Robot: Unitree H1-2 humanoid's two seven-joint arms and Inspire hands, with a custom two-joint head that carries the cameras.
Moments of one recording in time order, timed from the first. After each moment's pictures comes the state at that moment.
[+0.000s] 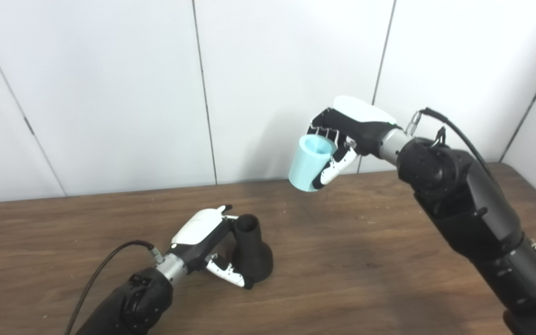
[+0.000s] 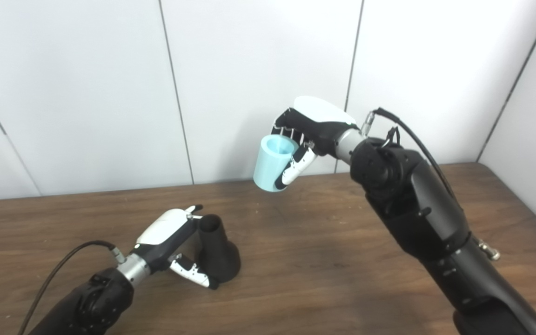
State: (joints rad) left arm -0.59 0.32 -0.53 0.41 0.56 -0.23 -0.05; right arm -0.84 -0.51 0.30 -0.17 -0.60 0.46 0.61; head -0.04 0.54
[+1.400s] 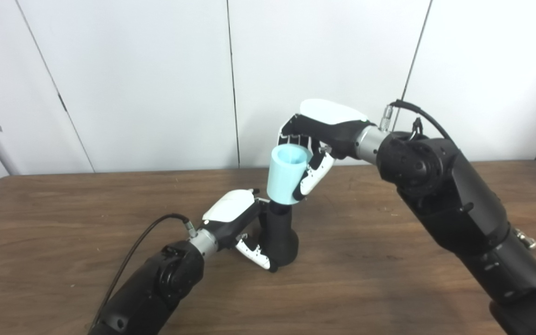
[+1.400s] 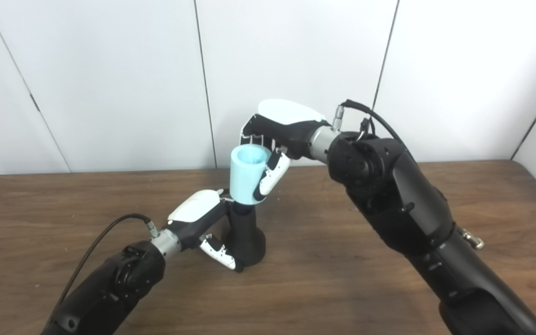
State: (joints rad) left arm -0.60 0.30 -0.55 0.34 0.61 -0.10 -0.13; right arm -0.88 -0.40 0.41 -0.18 -0.64 0.41 0.70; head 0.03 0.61
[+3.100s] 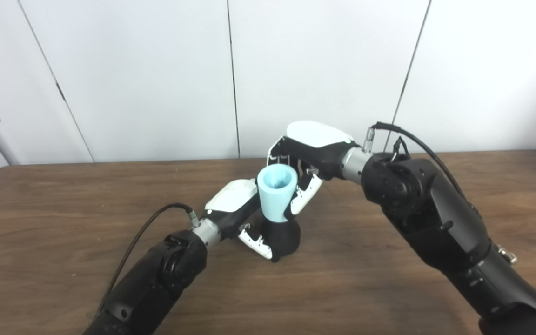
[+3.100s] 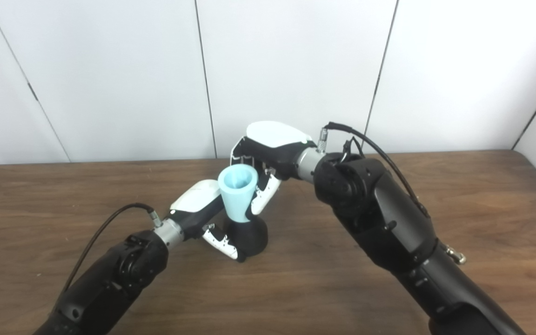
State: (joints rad) left arm -0.60 0.29 -0.55 0.32 0.63 -0.08 -0.14; right arm -0.79 -0.35 0.46 -0.17 -0.69 0.36 0.69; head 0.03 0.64
